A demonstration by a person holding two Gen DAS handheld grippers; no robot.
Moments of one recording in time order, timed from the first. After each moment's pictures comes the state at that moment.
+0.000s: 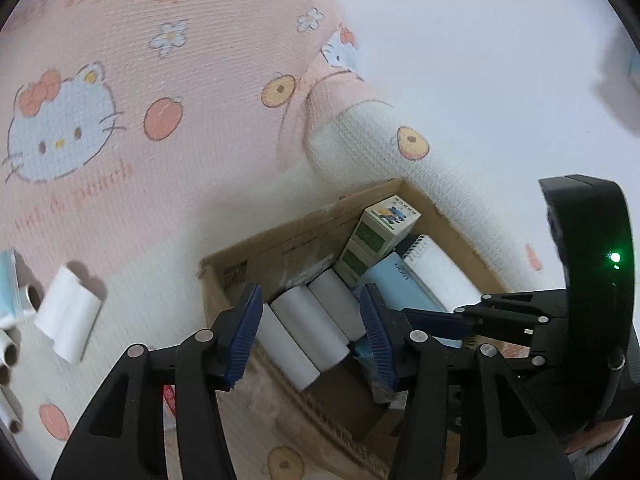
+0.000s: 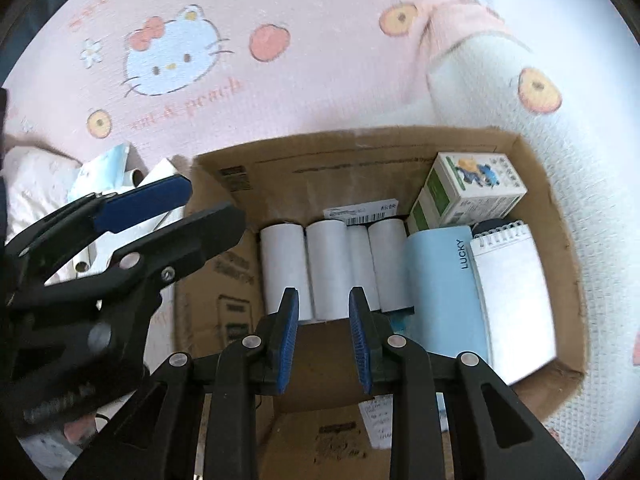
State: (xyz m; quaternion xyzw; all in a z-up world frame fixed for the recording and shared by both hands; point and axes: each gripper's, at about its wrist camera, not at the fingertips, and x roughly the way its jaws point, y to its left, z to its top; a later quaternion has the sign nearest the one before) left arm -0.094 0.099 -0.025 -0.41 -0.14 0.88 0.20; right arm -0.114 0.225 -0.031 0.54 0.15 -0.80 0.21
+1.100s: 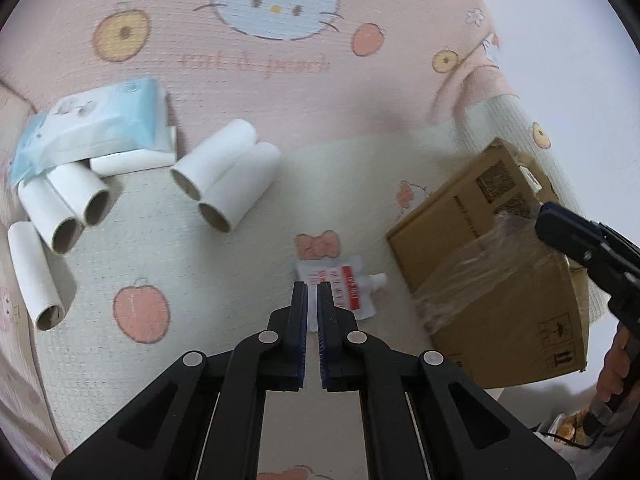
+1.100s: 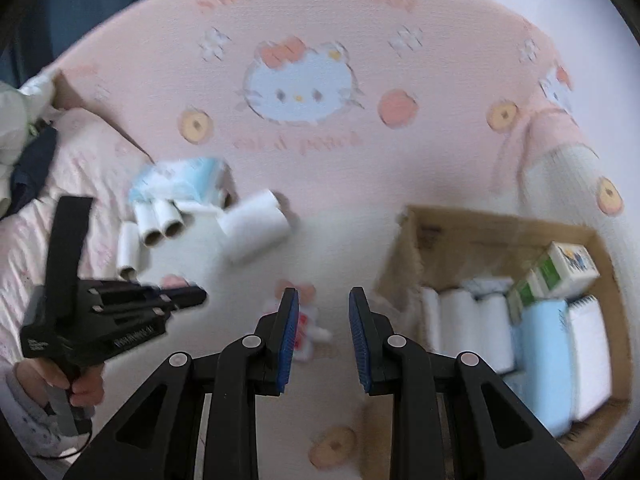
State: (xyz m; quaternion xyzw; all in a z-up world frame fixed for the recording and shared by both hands) left arm -0.018 -0.079 -0.138 -0.48 -0.20 0.85 0.07; right arm -0.036 0.097 -0.036 0.40 0.16 -0.84 0.32
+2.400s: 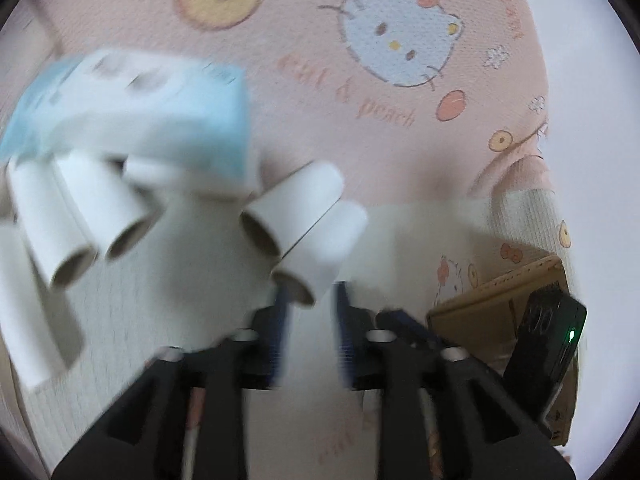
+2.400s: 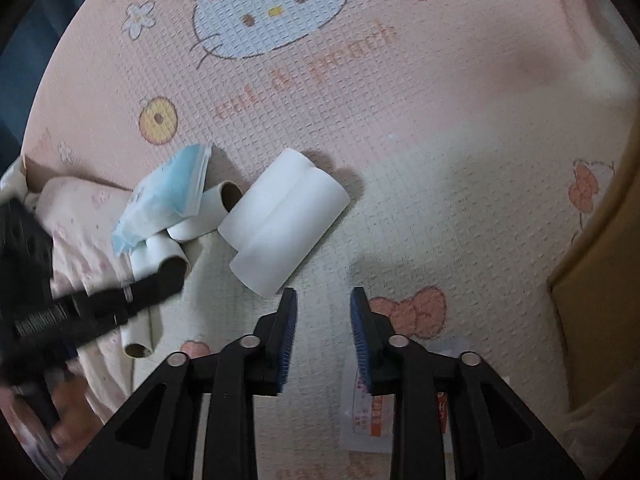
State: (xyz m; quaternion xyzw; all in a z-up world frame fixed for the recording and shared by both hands) left arm -0.074 -0.165 -0.182 -0.45 -0.31 0.84 0.05; right arm -0.100 0.024 -0.207 0.49 -0.03 -0.80 0.34
